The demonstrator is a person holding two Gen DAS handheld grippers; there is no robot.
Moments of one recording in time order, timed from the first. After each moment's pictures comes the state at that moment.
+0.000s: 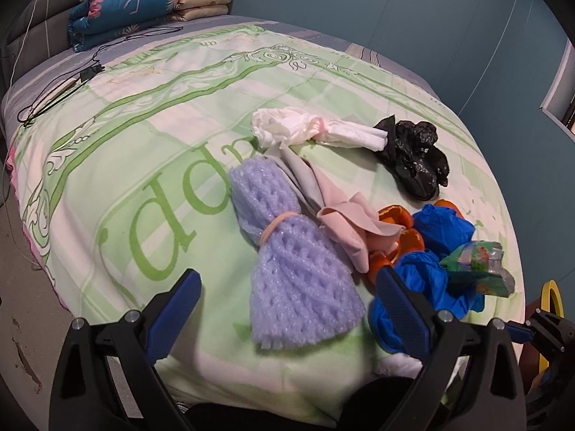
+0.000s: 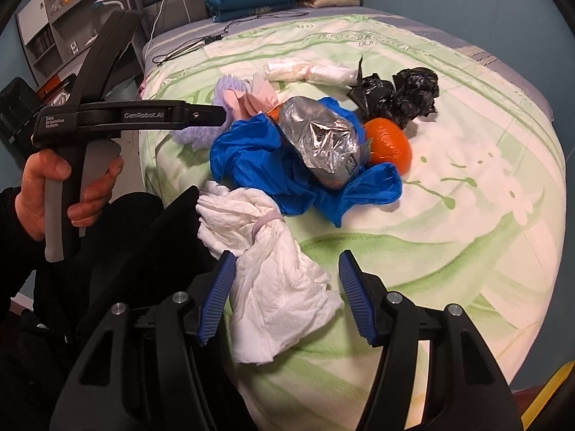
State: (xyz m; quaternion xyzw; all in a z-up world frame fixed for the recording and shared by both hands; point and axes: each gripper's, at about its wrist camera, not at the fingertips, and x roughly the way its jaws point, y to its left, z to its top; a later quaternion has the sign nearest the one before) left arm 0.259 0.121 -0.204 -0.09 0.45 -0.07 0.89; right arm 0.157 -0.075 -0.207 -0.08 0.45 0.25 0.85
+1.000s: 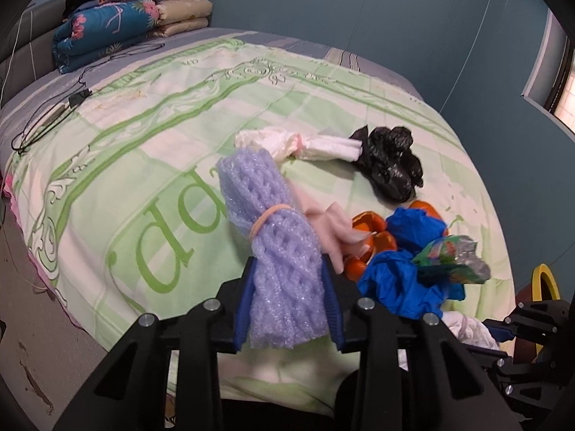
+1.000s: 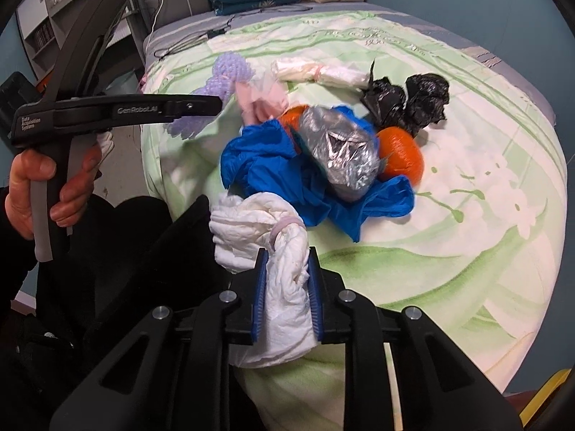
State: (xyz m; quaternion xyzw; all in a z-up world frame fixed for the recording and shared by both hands) left arm 0.245 0.120 -0.177 -0.07 0.43 -0.11 0.90; right arm 0.161 -0.061 -0.198 -0.09 0.46 0.25 0.85
